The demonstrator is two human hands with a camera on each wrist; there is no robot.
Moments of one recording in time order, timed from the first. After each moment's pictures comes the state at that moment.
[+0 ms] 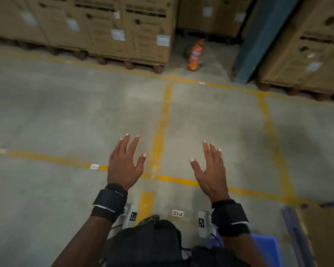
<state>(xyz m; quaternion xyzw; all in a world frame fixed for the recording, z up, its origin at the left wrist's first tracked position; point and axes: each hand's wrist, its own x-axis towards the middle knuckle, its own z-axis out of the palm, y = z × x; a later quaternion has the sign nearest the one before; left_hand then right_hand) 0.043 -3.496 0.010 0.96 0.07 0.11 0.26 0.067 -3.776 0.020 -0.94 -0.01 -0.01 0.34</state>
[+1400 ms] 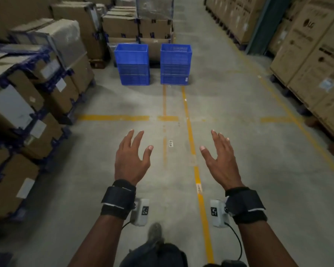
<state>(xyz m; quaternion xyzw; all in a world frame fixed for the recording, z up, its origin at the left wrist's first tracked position) -0.090 -2.327 0.051 0.66 0.66 0.34 0.10 0.193 -2.338 0.059 -0.69 -0.62 0.21 0.32</state>
